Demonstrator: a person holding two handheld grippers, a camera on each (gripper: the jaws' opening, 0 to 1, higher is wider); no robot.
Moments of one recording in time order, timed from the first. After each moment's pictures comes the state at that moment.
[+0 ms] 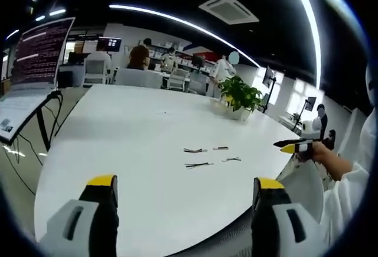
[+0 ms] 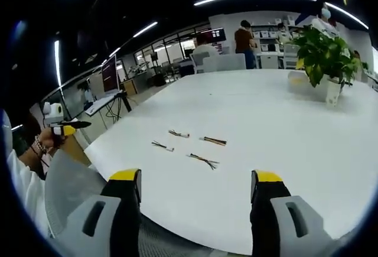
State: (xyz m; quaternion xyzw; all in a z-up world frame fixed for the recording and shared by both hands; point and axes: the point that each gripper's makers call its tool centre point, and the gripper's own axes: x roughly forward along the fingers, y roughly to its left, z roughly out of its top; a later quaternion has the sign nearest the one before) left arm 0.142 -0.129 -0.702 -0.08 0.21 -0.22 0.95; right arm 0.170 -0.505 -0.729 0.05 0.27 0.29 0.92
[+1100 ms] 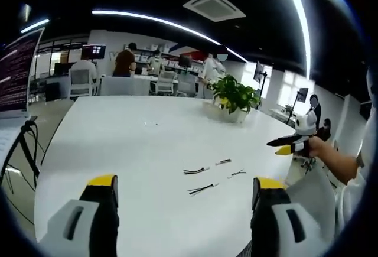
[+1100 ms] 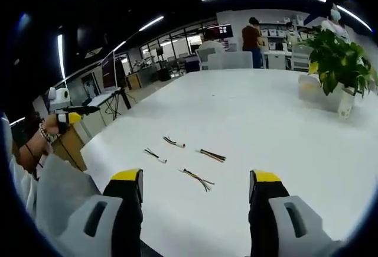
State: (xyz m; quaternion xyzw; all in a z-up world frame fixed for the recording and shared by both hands) left arm 0.228 -0.155 -0.689 -0.05 0.20 -0.26 0.94; right arm 0.230 -0.492 -0.733 0.03 0.27 0.31 0.91
